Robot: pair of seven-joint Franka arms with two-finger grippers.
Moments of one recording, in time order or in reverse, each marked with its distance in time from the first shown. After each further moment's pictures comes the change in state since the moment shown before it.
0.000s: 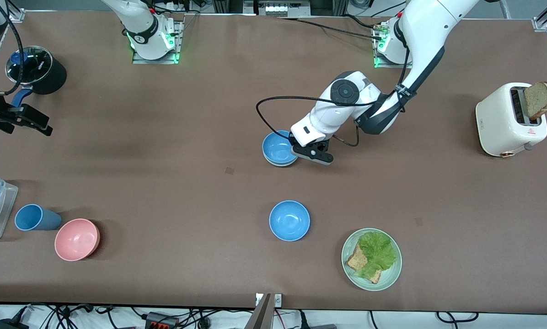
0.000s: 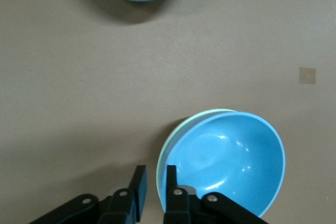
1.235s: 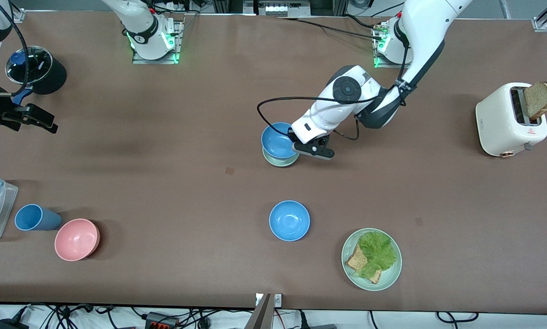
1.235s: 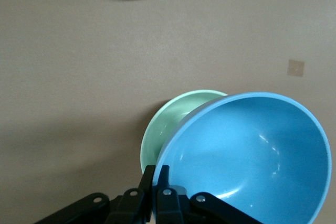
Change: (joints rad) left arm -0.014 -0.026 -0.009 -0.033 -0.101 -0.007 0.000; right arm 0.004 -0.003 -0.004 -0.031 0.000 -0.010 0.001
